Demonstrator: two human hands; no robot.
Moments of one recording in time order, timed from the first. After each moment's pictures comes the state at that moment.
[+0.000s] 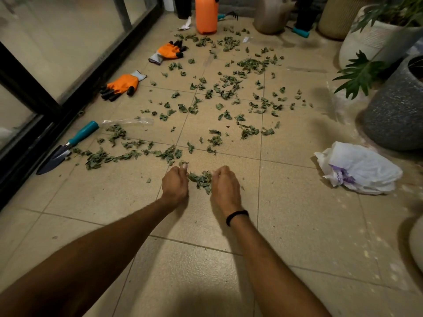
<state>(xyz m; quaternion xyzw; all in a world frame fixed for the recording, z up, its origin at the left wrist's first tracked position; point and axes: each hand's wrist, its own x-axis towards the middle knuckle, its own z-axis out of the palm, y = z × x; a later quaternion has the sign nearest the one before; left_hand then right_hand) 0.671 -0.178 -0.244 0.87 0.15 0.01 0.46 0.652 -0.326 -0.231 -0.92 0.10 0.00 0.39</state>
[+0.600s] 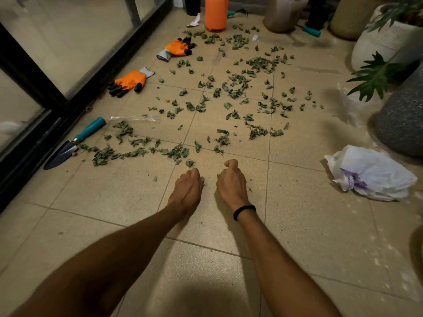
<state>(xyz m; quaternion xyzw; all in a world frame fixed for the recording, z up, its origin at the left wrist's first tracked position) 0.660 -0.180 -0.260 0.98 -0.03 -0.01 0.21 0.675 -0.325 -0.235 -0.94 0.07 -0.01 0.35</state>
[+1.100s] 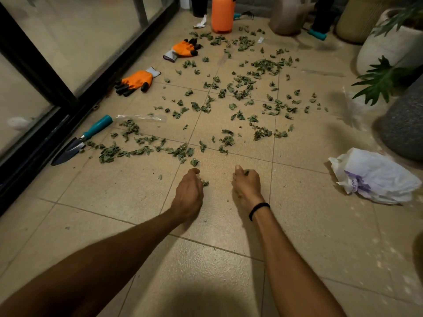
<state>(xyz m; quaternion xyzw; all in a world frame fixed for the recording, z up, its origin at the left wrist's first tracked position) 0.642 -0.175 -0.252 0.93 0.02 0.01 0.37 0.681 -0.347 -0.239 -0.74 0.26 0.07 0.62</state>
